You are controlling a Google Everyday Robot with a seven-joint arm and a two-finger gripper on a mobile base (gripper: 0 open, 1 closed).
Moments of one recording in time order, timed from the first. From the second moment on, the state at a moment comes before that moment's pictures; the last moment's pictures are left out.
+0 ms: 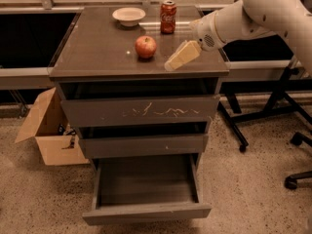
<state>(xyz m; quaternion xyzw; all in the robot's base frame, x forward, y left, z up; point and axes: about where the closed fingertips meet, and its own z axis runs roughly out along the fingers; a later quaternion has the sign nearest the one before) 0.707 -0.083 0.914 -0.50 0.73 0.16 0.43</state>
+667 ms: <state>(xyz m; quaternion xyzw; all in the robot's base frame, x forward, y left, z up) 0.759 -0.049 0.891 -0.50 0.72 0.20 0.45</state>
